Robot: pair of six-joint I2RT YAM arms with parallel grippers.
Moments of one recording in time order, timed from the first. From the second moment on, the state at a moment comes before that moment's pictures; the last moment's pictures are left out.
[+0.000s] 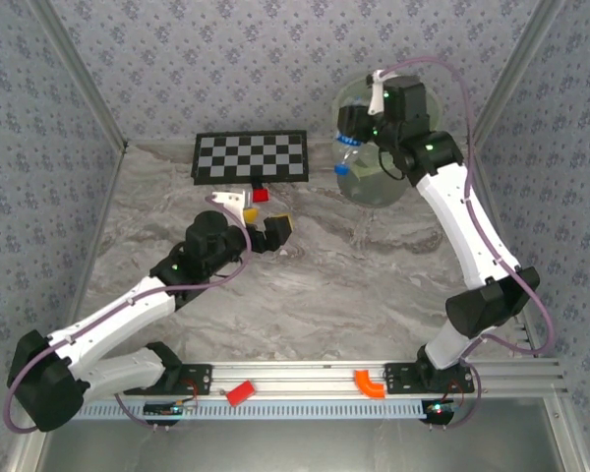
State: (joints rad) left arm -0.75 1.06 0.77 0.06 -0.04 -0.53; right arm 0.35 1.63 1.91 -0.63 0.00 0.25
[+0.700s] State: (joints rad) left arm -0.75 1.11 0.91 -0.09 -0.06 -0.49; right arm 0.20 2.02 2.14 -0.14 0.18 0.07
